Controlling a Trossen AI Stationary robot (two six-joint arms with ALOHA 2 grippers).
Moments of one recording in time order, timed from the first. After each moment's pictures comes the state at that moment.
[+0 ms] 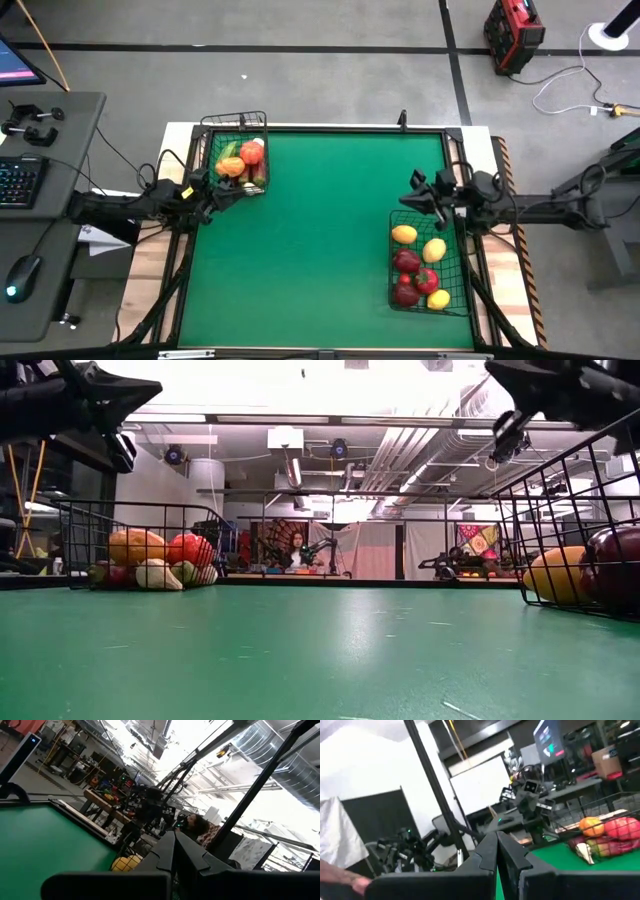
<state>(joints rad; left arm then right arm) 0.00 0.12 0.01 0.40 -0.09 -0.63 -0.17 0.52 0.14 0.65 -0.34 0.47</state>
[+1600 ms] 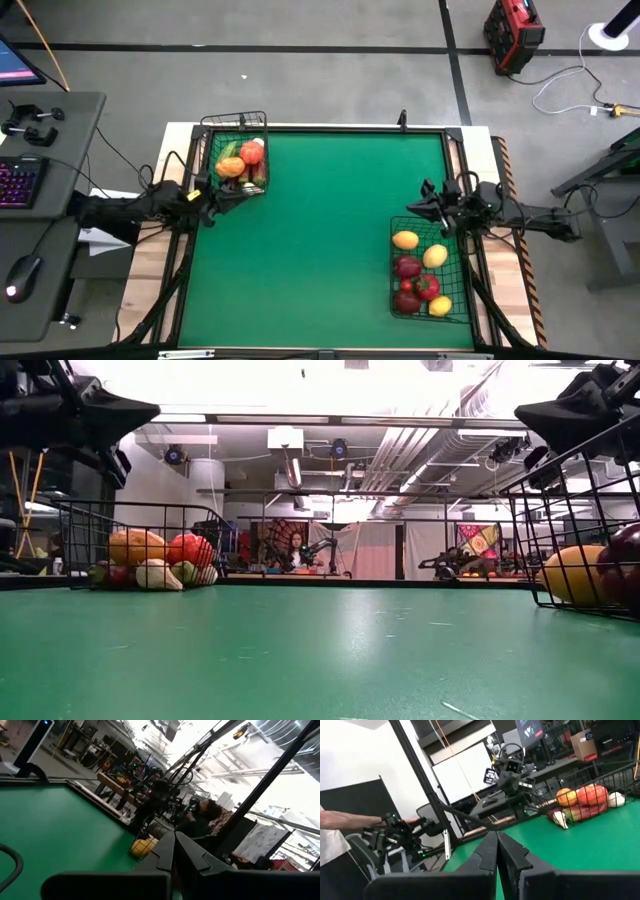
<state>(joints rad) 0.01 0.00 0.01 0.17 -0.08 -0.63 -0.11 0.00 0.01 0.16 -0.22 0.44</state>
